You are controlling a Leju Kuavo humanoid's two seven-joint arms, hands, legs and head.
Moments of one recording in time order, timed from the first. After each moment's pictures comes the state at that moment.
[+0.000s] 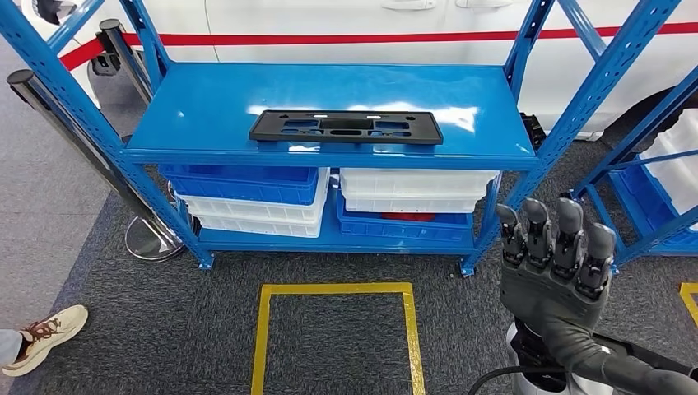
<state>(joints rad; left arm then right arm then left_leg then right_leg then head) -0.02 0.00 0.25 -0.22 0.20 0.04 -0.31 -0.08 0.10 0.01 -1.99 -0.14 0.74 -0.69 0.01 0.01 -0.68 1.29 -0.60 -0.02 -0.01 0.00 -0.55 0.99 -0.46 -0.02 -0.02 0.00</state>
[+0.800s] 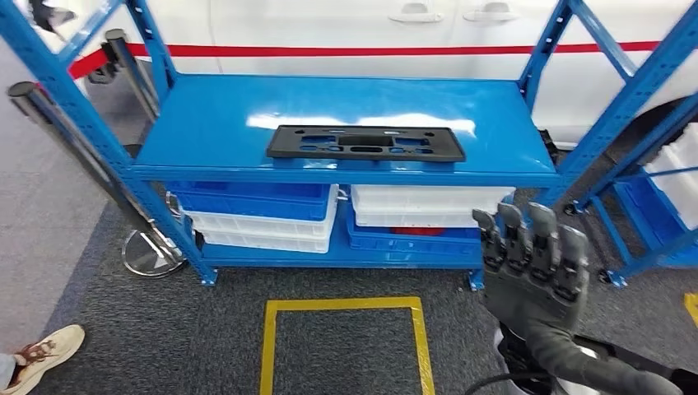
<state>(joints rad) -0.02 0.00 0.27 -0.21 0.20 0.04 -0.32 -0.07 0.10 0.06 -2.01 -0.12 0.70 -0.69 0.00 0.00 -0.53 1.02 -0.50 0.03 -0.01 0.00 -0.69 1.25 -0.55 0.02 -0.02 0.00</state>
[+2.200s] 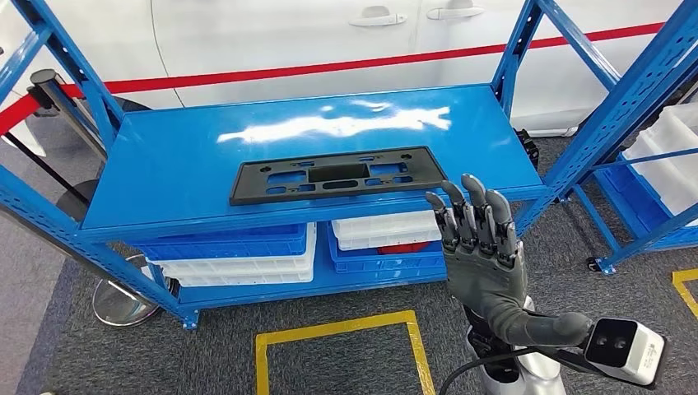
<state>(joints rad) -0.02 0.00 0.30 -0.20 0.16 0.04 -0.34 -0.10 0.06 0.19 -1.82 -0.12 0.56 -0.69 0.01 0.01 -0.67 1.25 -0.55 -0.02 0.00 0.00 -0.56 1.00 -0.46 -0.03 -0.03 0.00</state>
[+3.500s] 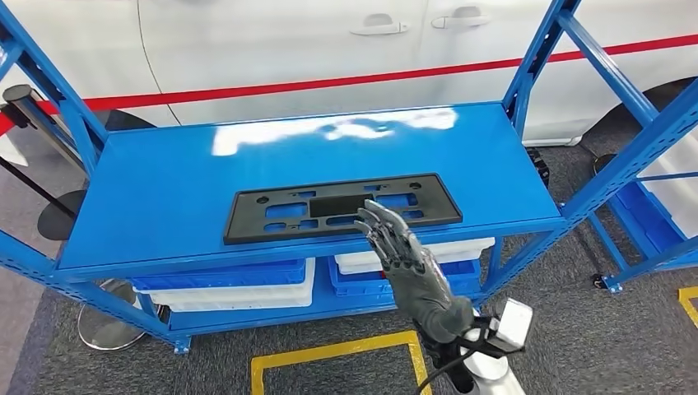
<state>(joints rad) -0.02 0.01 0.34 -0.20 0.15 0.04 -0.34 -0.13 0.02 0.40 -1.60 -0.03 0.40 -0.67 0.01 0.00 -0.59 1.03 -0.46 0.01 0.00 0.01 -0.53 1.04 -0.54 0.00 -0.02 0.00</state>
